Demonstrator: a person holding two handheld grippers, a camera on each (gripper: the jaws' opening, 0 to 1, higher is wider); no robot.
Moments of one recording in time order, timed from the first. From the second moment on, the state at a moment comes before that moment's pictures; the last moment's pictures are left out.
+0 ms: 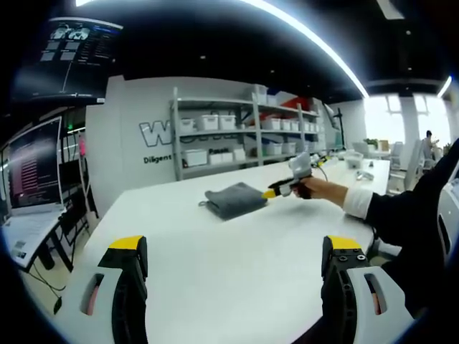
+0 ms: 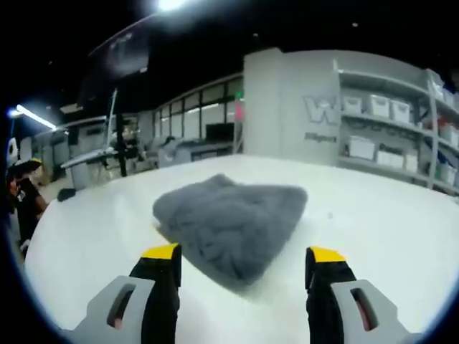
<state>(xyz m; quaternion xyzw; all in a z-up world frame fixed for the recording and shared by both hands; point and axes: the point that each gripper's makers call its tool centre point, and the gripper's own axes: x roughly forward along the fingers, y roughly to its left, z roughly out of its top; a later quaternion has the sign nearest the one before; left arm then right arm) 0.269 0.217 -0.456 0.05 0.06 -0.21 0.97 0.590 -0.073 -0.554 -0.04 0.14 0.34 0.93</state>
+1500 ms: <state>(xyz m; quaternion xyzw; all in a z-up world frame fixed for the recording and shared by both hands) 0.266 0.217 -0.456 0.05 0.06 -0.21 0.97 0.576 -0.060 -0.575 -0.04 0.17 0.37 0.91</state>
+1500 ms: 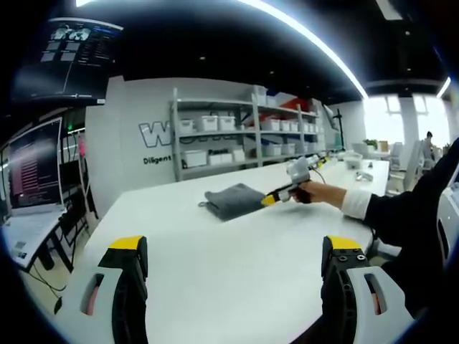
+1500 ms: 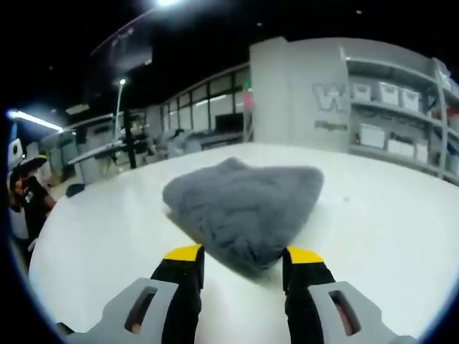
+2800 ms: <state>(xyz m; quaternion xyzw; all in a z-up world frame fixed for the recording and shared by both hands) 0.264 0.213 -0.455 0.05 0.06 -0.21 0.98 0.562 -0.063 -0.576 -0.05 0.17 0.39 0.91</state>
